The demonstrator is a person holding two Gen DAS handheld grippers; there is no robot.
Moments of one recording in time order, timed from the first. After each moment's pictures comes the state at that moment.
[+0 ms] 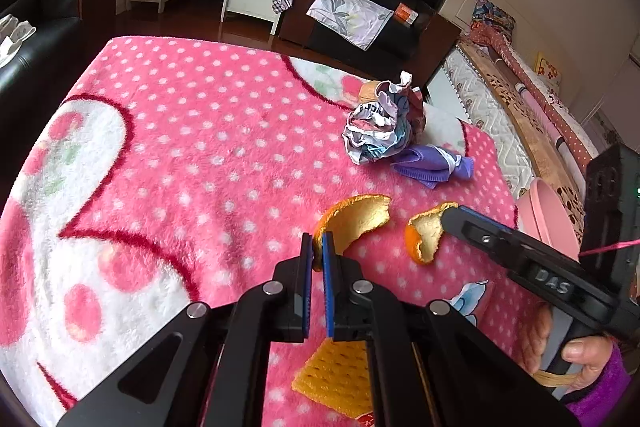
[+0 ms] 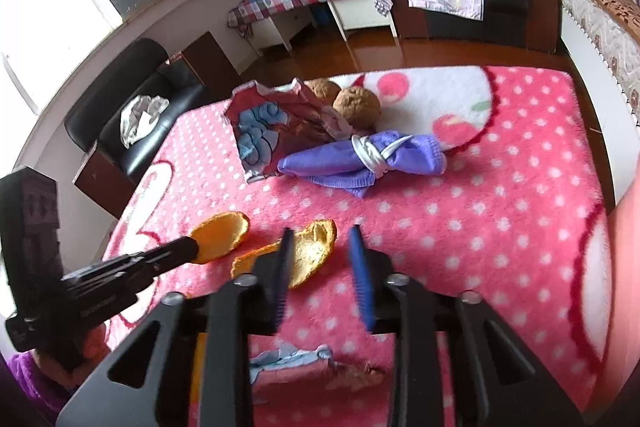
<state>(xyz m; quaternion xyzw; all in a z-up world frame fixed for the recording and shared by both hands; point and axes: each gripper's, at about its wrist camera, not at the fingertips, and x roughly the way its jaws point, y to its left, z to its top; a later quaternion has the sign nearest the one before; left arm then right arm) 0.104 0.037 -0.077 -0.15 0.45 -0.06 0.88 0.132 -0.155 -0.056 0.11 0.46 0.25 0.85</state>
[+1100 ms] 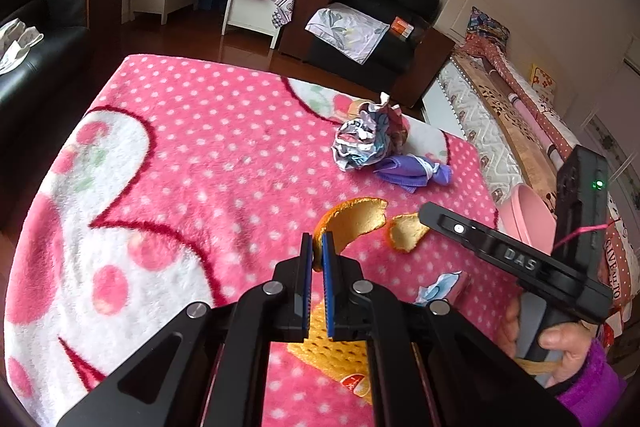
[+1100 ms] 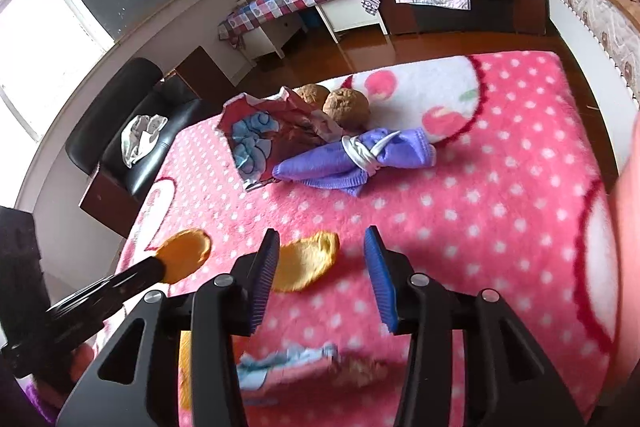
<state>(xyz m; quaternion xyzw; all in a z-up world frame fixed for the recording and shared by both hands) 0.074 0.046 -0.048 -0.15 0.43 -0.06 0.89 0.132 -0.164 -0.059 0.15 0.46 0.23 0.85</state>
